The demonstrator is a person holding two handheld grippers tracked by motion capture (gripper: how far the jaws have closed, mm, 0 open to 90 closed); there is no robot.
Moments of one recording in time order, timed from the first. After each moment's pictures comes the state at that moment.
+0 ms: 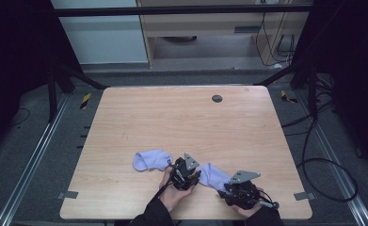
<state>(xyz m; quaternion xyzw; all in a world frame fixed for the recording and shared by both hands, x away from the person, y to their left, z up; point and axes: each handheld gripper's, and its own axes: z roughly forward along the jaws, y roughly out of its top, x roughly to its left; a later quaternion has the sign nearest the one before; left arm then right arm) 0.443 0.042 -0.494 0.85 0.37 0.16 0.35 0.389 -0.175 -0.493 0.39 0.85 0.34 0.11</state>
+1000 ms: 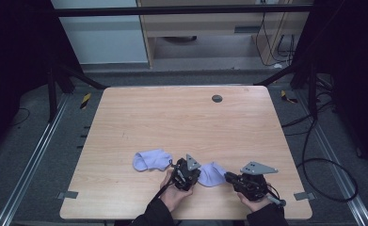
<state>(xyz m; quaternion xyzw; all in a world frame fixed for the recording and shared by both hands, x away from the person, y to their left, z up) 0.444 0.040 -0.496 0.86 0.35 0.14 0.35 0.395 -0.192 -0.464 0.44 0.77 0.43 0.15</state>
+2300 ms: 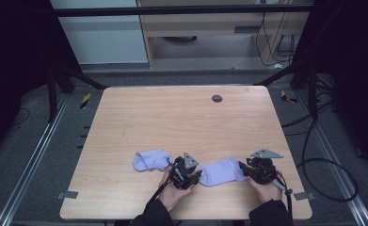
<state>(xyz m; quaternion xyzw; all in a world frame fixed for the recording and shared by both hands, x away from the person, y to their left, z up) 0.445 0.043 -0.491 0.85 0.36 0.14 0.36 0.446 -0.231 -0.488 0.52 0.75 0.35 0.21</state>
